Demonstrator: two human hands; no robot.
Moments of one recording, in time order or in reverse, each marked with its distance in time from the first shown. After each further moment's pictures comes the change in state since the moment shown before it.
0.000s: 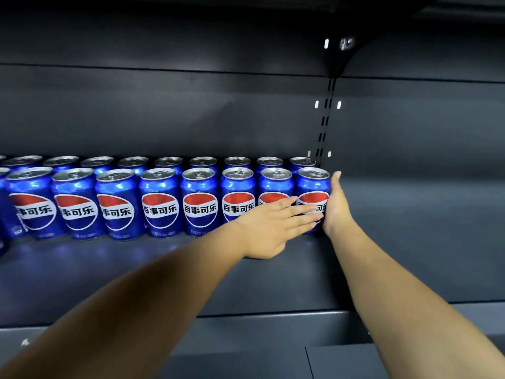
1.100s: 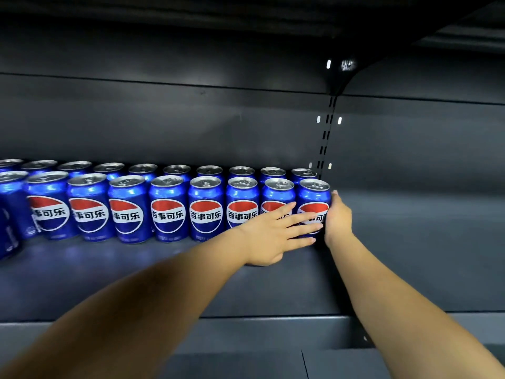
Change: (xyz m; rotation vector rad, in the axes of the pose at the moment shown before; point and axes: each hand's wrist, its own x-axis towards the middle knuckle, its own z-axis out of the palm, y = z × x) left_hand -0.007 0.000 -0.003 0.102 0.178 0.011; right_hand -0.018 -0.003 0.006 -0.117 0.282 -0.134
